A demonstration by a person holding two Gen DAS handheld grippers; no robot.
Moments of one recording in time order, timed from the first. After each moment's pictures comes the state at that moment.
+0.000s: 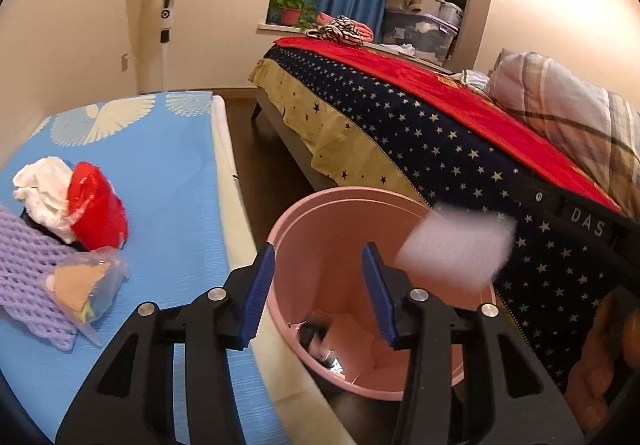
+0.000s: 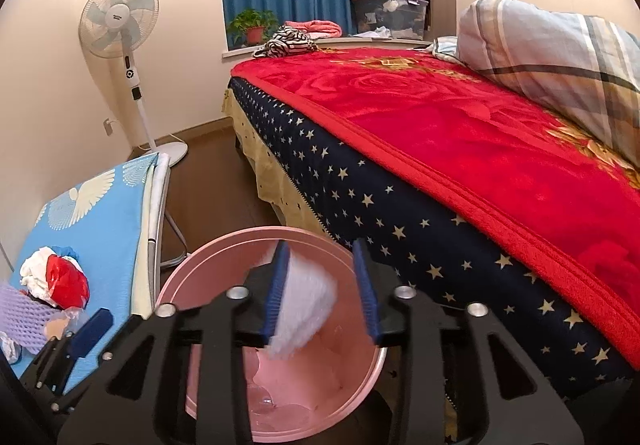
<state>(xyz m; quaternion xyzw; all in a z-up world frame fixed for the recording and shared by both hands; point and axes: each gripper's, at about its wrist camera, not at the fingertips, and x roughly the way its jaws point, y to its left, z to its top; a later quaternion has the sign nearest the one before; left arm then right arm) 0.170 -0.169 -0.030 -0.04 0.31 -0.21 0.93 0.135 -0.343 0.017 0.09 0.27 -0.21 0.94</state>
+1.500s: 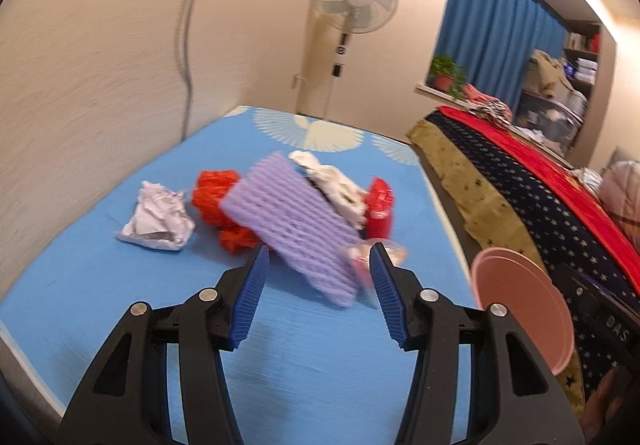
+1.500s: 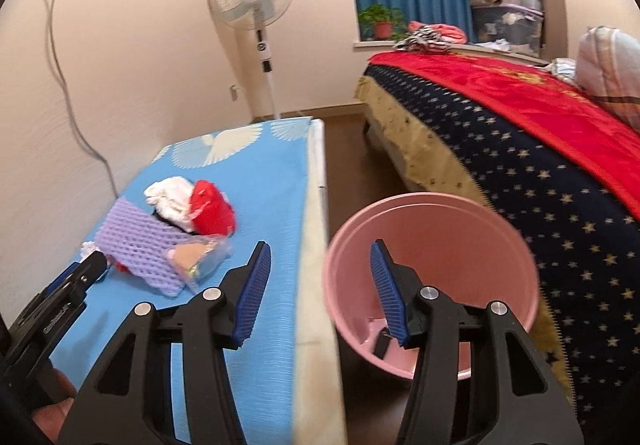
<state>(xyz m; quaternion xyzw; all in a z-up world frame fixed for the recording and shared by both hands) 0.103 0.011 -0.018 -0.13 0.25 0.05 0.96 0.116 -0.211 -0.001 0.06 0.27 0.02 0.96</state>
